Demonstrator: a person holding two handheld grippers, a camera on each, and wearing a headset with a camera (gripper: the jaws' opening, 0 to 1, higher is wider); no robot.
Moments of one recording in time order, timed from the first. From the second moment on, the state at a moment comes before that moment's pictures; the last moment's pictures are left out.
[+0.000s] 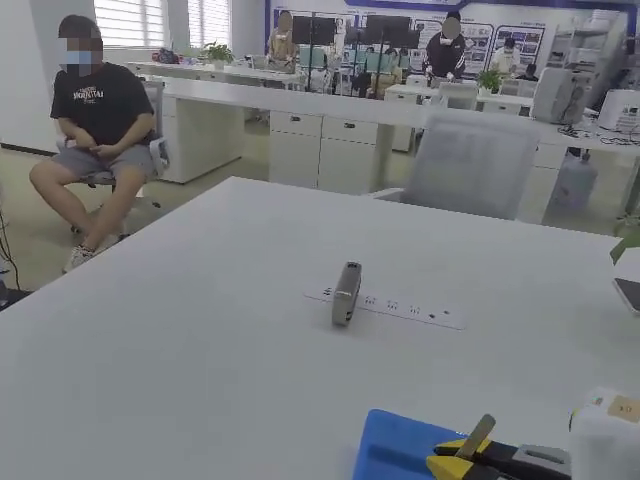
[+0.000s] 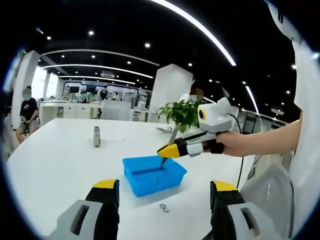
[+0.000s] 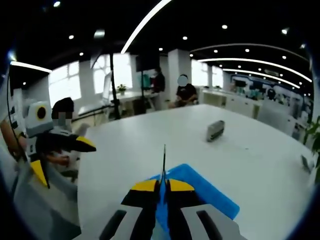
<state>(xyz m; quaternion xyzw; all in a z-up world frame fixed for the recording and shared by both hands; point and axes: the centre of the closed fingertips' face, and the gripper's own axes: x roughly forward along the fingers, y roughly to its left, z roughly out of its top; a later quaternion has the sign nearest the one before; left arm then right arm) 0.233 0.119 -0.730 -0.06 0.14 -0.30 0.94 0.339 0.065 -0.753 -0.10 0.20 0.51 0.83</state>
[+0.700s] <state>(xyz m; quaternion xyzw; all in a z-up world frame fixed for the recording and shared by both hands) 0.233 0.121 -0.732 -0.05 0.14 -0.30 0.94 0.287 0.089 -0.822 -0.05 0.30 0.55 0.77</state>
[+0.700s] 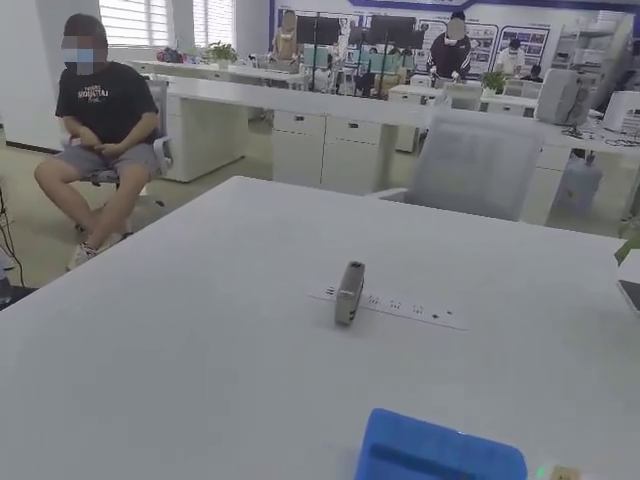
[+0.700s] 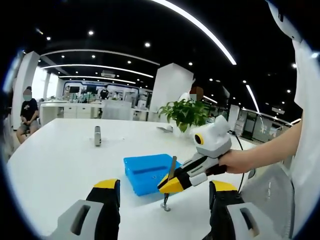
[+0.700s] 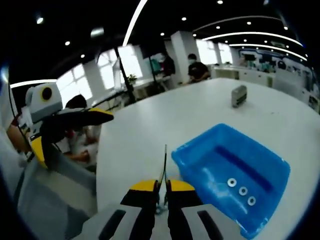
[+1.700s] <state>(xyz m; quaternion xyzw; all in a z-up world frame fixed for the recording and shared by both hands) 0.233 0.122 -0.733 -0.05 0.14 -0.30 0.94 0.287 0.088 -0.788 -0.05 0.26 0.57 0.78</state>
